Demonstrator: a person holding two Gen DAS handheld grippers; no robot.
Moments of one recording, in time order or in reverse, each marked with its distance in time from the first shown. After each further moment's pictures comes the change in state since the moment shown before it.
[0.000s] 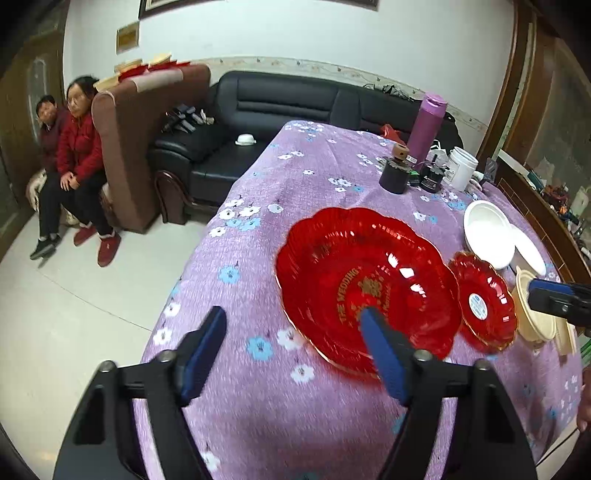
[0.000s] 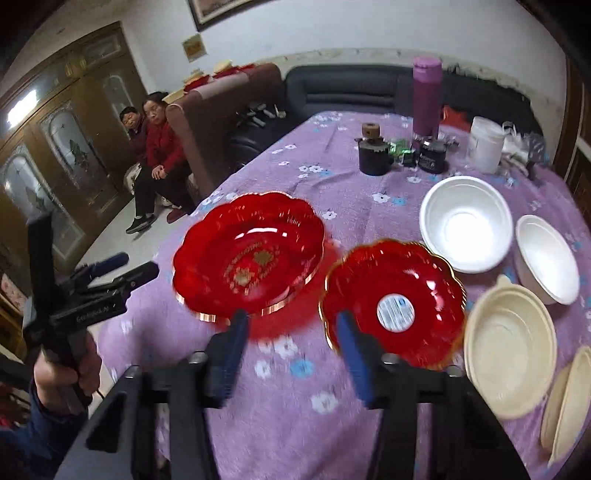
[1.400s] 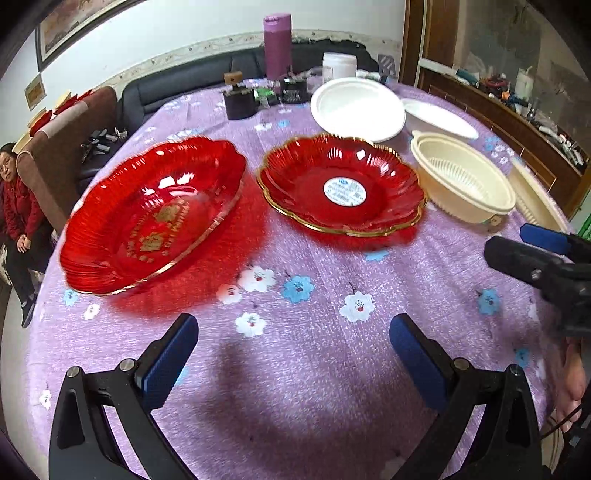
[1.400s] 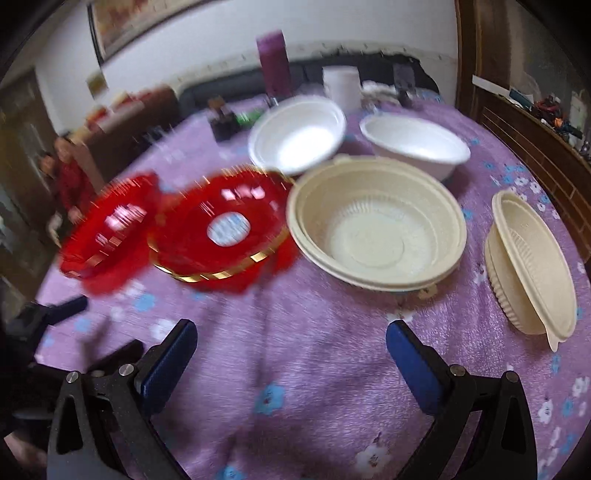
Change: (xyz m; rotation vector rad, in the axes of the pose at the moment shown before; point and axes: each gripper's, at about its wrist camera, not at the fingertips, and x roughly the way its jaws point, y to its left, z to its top) left arm 0.018 -0.194 -0.100 0.337 0.099 -0.079; right arm -0.043 -0.100 -0.135 0.235 -0.128 -0.287
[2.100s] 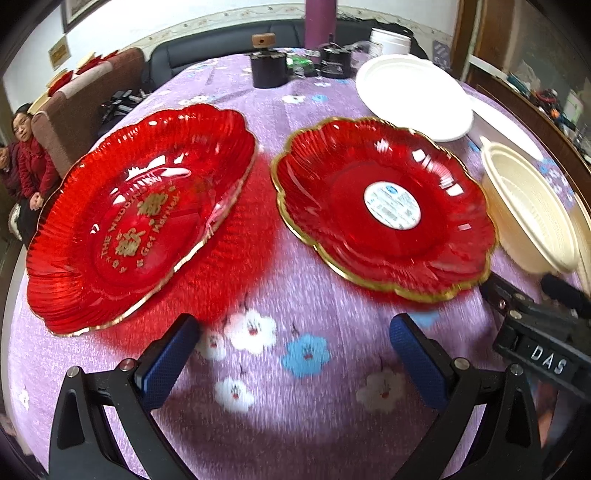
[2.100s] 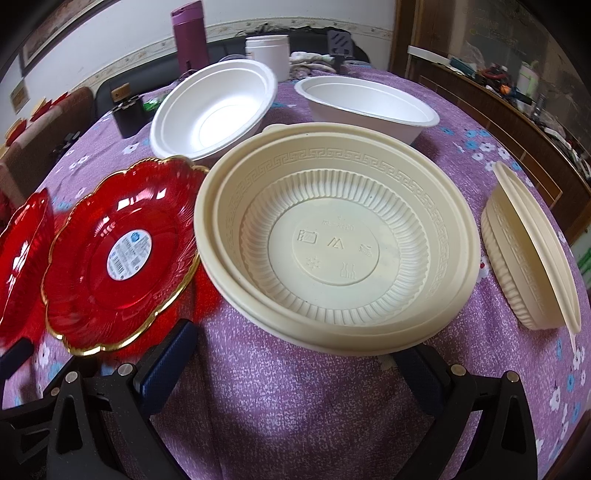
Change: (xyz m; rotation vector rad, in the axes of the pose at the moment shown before) left arm 0.068 0.003 0.034 -0.128 0.123 0.077; right arm 0.079 -0.010 0.027 0.114 0.125 -0.277
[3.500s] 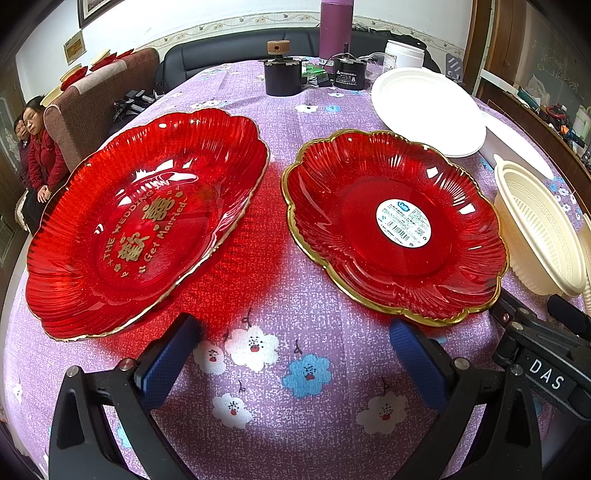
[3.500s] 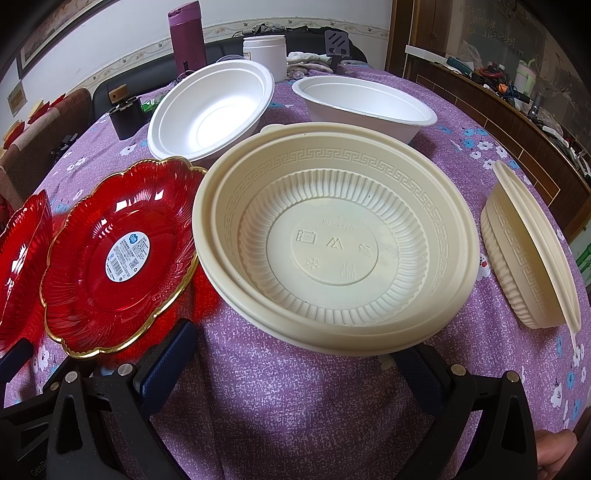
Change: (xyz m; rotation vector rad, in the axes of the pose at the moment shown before) left arm 0.007 0.001 0.008 -0.062 -0.044 0.030; right arm 0.002 0.001 0.000 0.044 -0.017 -0.033
